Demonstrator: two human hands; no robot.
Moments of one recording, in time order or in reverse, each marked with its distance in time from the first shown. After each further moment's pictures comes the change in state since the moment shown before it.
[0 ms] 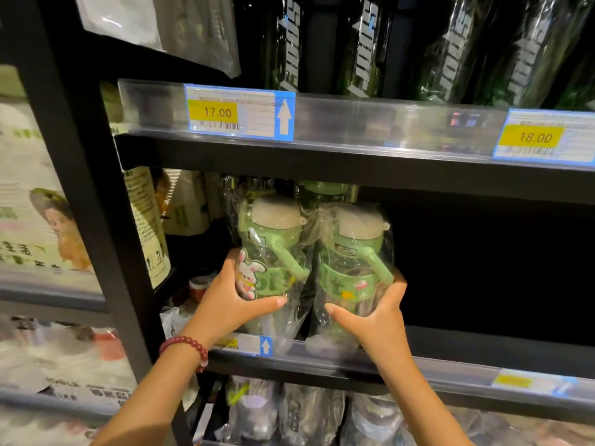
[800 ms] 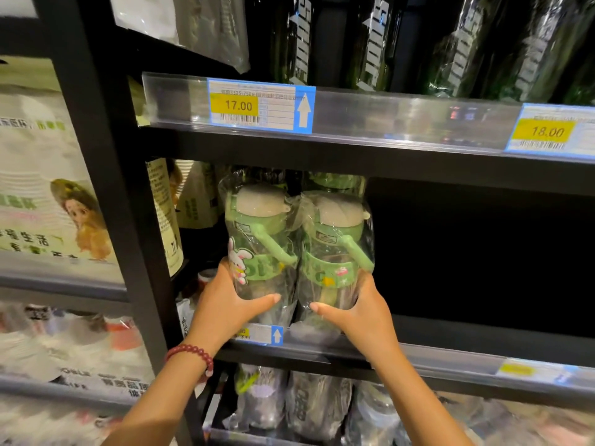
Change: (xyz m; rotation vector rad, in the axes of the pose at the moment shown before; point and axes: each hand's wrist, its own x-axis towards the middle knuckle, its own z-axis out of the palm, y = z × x) left_hand -0.009 -0.024 -0.009 0.170 0.137 0.046; right_hand -0.004 -0.007 0.026 -0.298 -0.074 -0.034
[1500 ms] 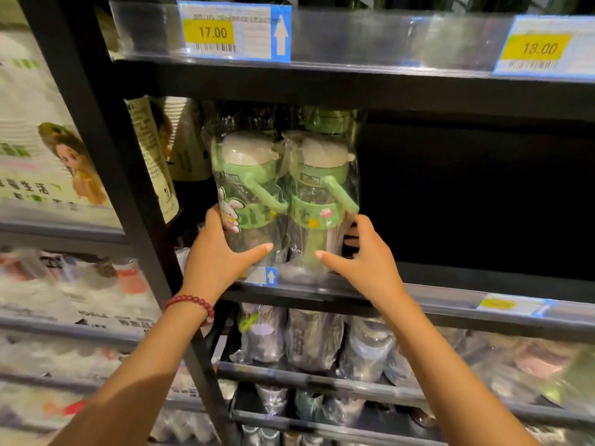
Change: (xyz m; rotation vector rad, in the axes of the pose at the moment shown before) left_hand -0.020 0.004 -0.001 0.100 0.086 0.023; right_hand -0.014 -0.001 -0.028 -0.014 -0.106 -0.075
